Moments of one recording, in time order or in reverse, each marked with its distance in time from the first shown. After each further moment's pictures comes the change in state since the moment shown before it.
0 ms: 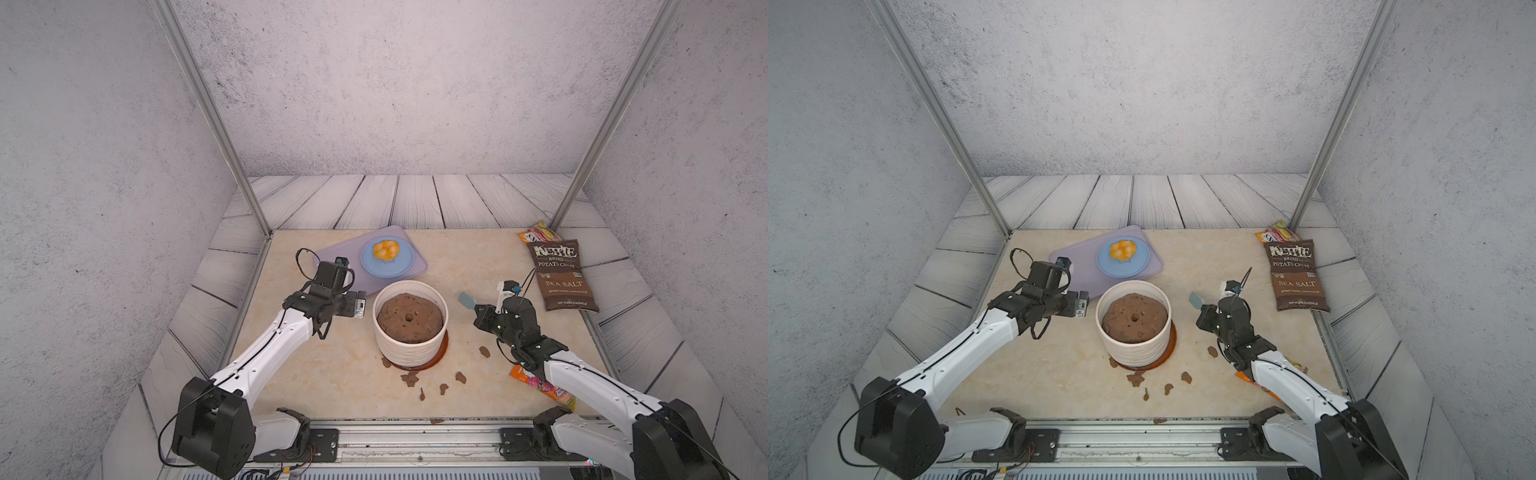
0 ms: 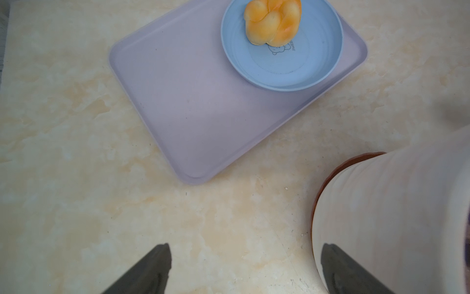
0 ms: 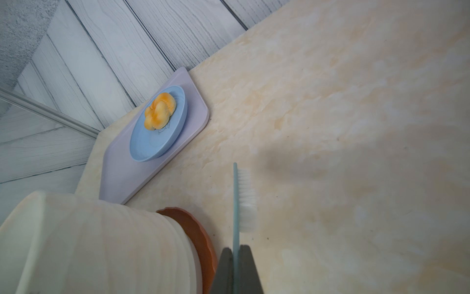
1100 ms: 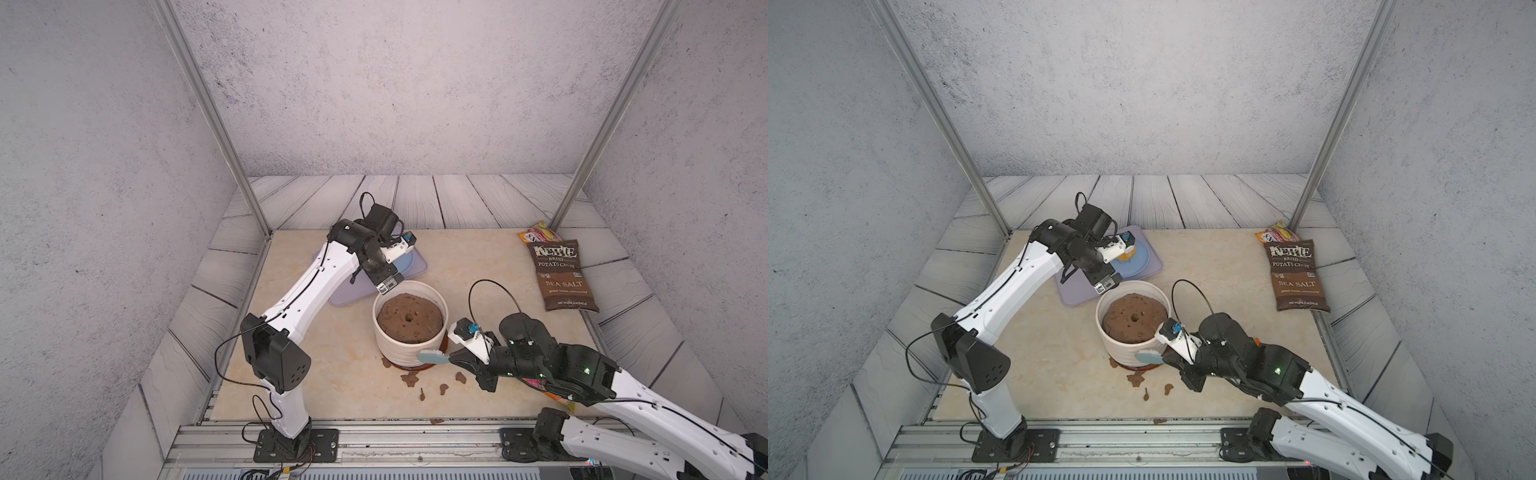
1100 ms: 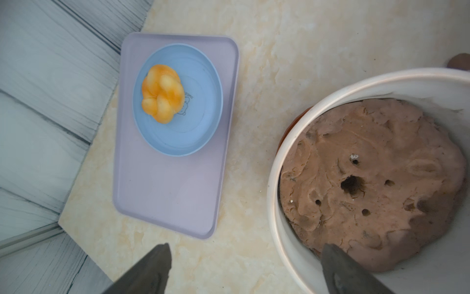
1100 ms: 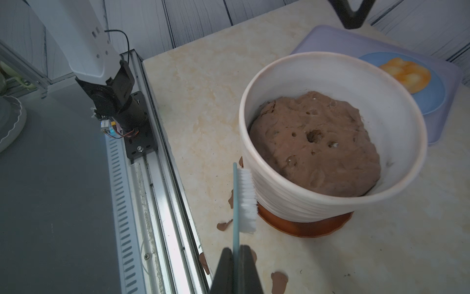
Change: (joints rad) left arm -0.185 0.501 0.973 -0.685 0.024 0.601; right arm 0.550 -0.362 0.417 -0.877 -0.188 -0.724
